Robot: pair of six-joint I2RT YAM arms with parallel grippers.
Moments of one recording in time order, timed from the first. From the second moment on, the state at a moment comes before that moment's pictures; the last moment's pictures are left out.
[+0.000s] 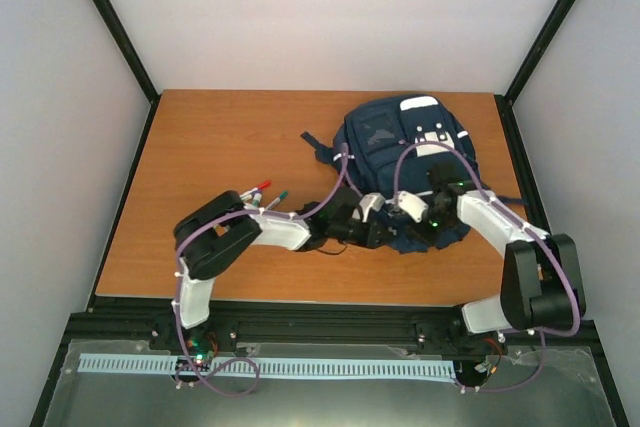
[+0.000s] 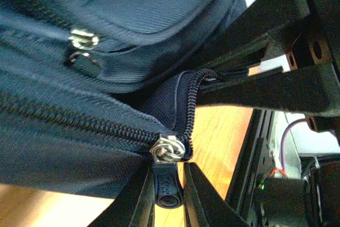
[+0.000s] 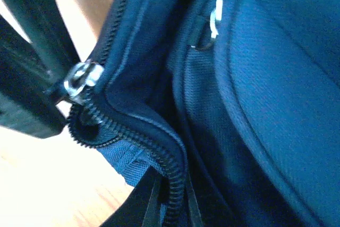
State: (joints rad) left arm -0.95 1.92 0.95 0.39 0.49 -0.79; right arm 0.24 1.43 0.82 -0.78 -0.33 -0.78
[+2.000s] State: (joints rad) left arm -0.76 2.22 1.33 0.29 0.37 -1.26; right arm -0.15 1.37 0.75 -0.75 -0.28 -0.75
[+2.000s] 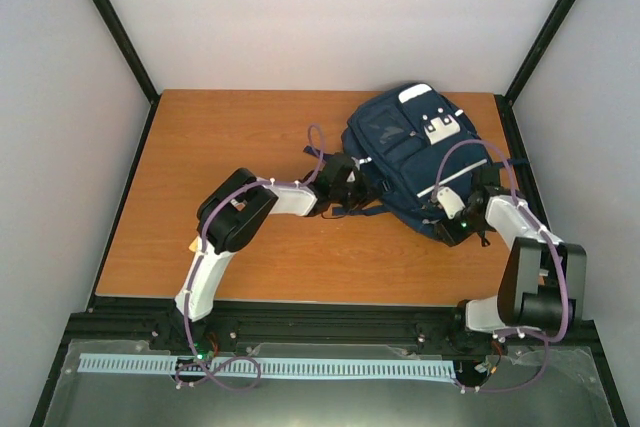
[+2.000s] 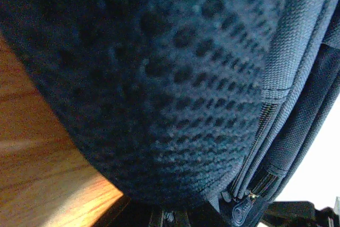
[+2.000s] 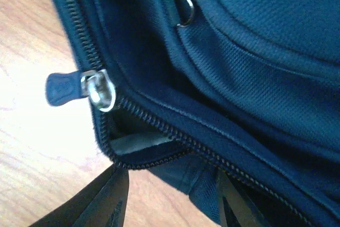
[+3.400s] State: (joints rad) left arm -0.90 2.08 1.02 0.59 0.13 -1.39; right arm 0.00 1.35 0.90 -0.82 -0.17 -0.53
